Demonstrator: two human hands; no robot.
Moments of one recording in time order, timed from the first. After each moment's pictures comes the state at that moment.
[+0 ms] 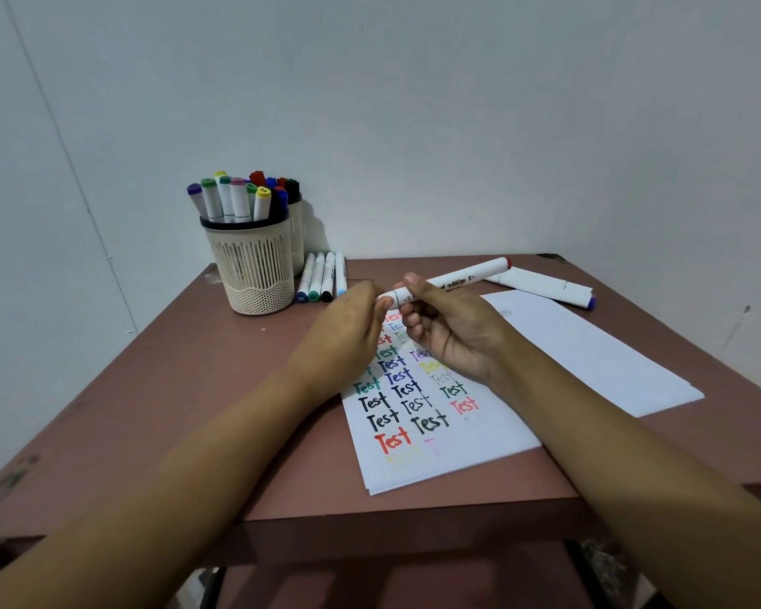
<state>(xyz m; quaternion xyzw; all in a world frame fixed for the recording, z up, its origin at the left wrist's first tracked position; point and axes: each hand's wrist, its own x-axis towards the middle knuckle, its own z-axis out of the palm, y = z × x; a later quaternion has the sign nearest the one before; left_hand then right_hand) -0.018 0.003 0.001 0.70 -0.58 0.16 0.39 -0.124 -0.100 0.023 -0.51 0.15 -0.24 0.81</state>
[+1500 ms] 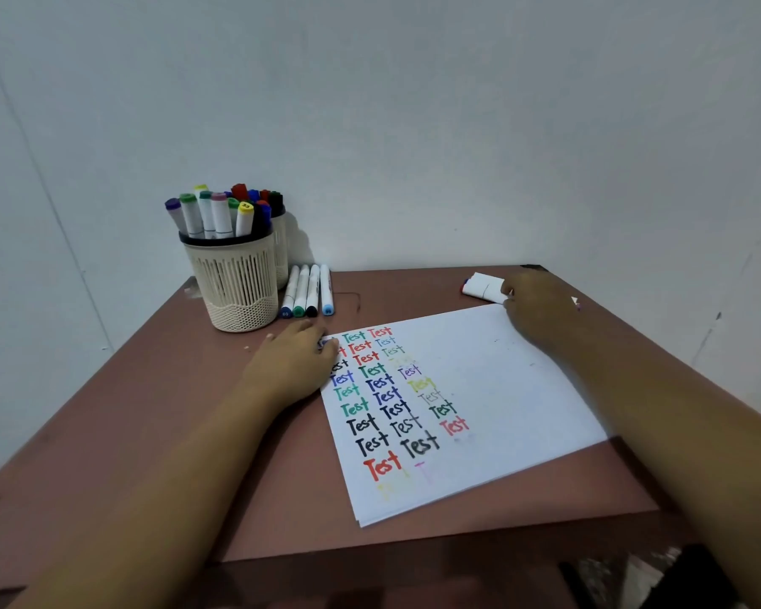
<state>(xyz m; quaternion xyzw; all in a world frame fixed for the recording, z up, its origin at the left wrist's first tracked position) 0.019 0.008 0.000 0.88 -0.45 -0.02 0.16 -0.161 -0.238 0.016 -0.88 0.42 -0.21 0.00</state>
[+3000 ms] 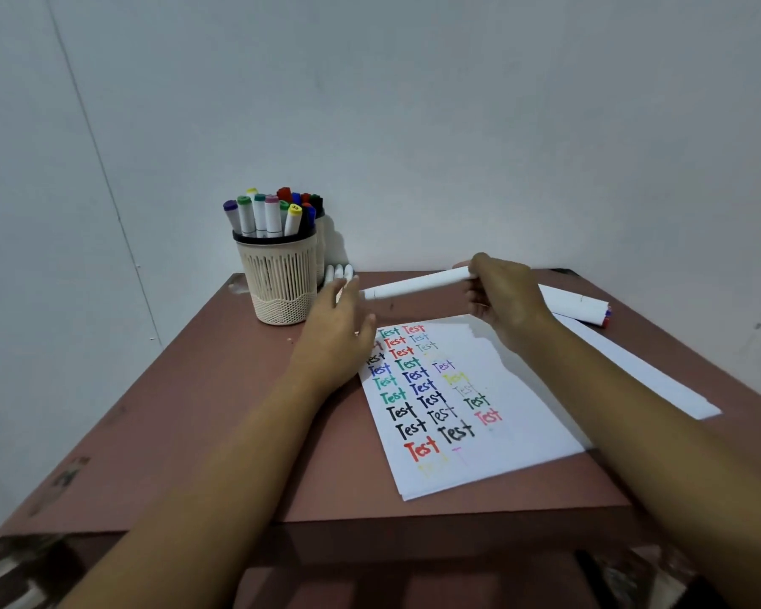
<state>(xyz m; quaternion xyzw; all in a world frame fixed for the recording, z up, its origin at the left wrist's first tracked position) 0.015 0.014 -0.002 0.78 -0.48 0.12 0.38 -0.118 -0.122 0.053 -0.61 0.30 -0.39 0.62</state>
